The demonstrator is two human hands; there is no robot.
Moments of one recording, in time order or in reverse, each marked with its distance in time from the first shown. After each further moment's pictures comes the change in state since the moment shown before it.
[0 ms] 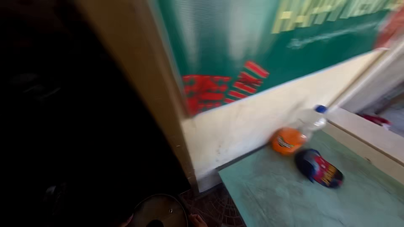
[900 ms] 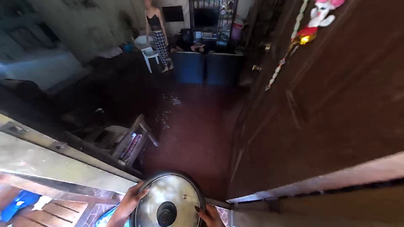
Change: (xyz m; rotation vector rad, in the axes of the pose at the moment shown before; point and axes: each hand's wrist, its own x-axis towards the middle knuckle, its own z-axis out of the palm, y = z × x) left_hand 0.123 -0.051 -0.254 -0.298 0.402 0.208; right_hand 0.167 0.018 0.259 -0.993 -0.601 -0.228
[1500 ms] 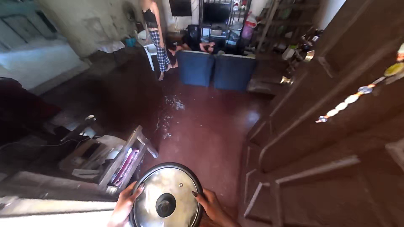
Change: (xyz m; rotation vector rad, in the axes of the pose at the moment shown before) left_hand 0.236 0.022 -0.030 -0.209 0.246 0.022; right_hand 0.287 -0.088 -0.028 -0.209 -0.049 -0.086
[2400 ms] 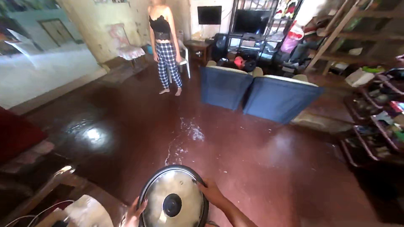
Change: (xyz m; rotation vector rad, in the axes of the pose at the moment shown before) left_hand 0.591 0.037 0.062 -0.215 0.265 -0.172; right_hand 0.694 -0.149 -0.076 -0.205 -0.211 0.072
